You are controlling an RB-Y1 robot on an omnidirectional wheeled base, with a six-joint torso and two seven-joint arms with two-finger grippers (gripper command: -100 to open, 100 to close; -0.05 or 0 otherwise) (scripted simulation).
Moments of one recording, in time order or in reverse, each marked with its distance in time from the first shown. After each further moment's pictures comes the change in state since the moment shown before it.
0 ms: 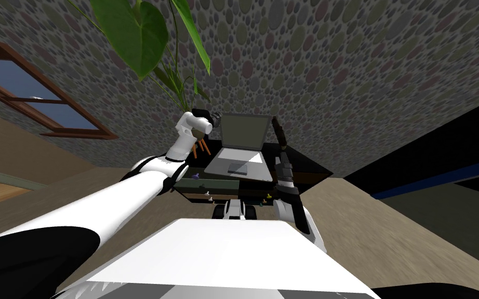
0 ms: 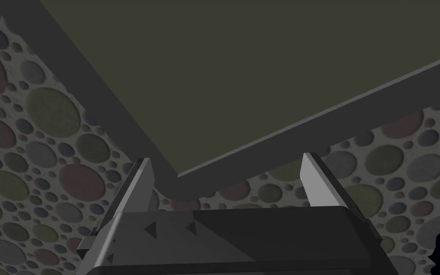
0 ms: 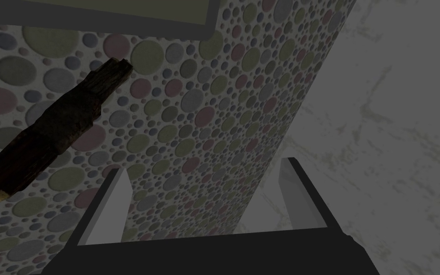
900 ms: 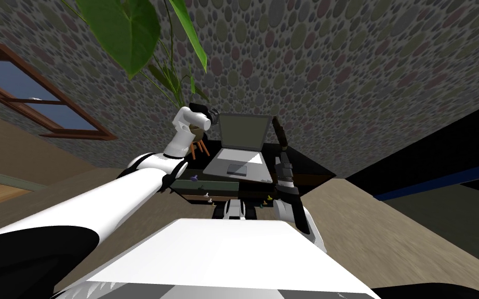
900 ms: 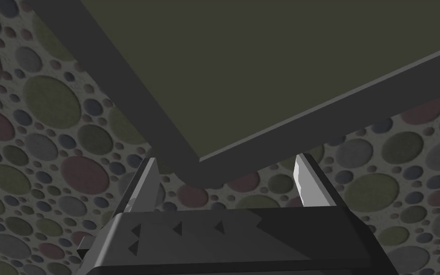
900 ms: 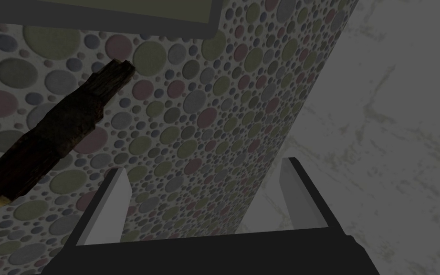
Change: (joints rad) left arm -0.052 0.020 0.008 0.038 -0.003 0.015 -0.008; right arm 0.000 0.000 0.000 -0.001 0.000 0.000 0.000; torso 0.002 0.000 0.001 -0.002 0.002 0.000
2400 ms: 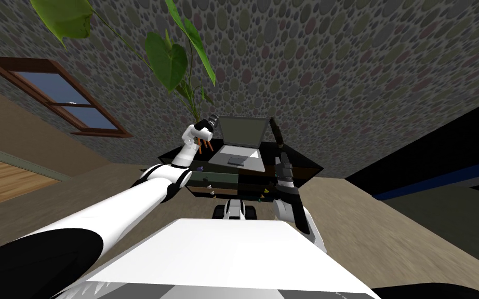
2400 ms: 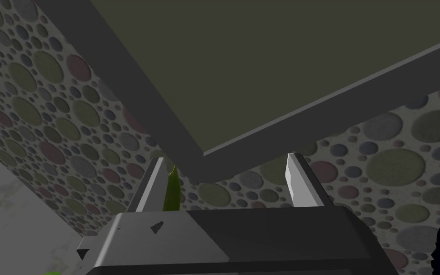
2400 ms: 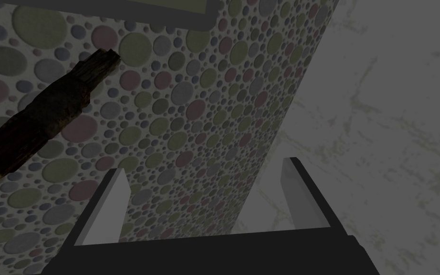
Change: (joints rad) left arm 0.167 -0.113 0.085 0.071 -0.178 -0.443 -0.002; right arm 0.000 0.000 0.000 0.000 0.000 0.000 0.000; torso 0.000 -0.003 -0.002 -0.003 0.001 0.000
